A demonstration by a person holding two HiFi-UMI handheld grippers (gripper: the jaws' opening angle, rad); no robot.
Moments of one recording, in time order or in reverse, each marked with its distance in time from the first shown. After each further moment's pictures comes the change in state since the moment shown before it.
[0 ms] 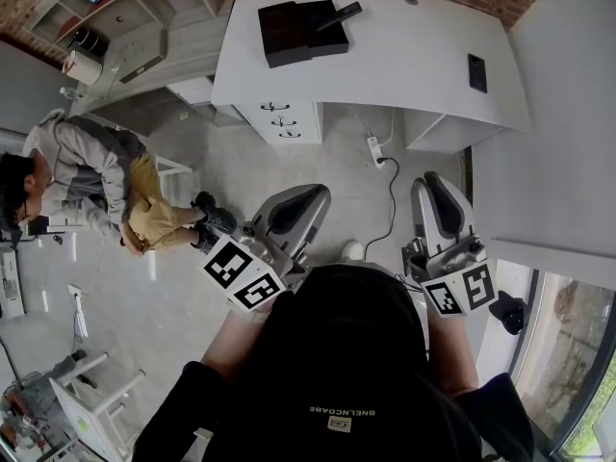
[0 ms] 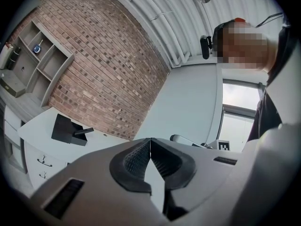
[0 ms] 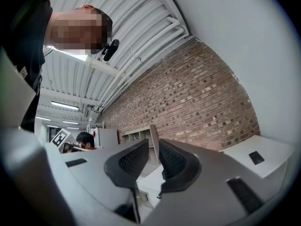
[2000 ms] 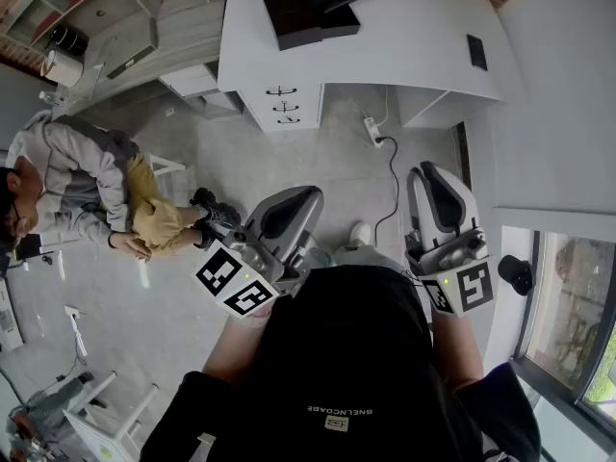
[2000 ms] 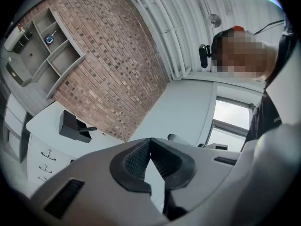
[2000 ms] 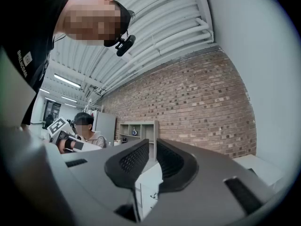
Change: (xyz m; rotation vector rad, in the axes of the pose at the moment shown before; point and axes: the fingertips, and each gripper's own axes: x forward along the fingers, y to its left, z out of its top) left arm -0.115 0.051 0.031 -0.122 -0.044 -0.102; right arm 0.053 0.126 -0.015 -0.240 0.064 -0.065
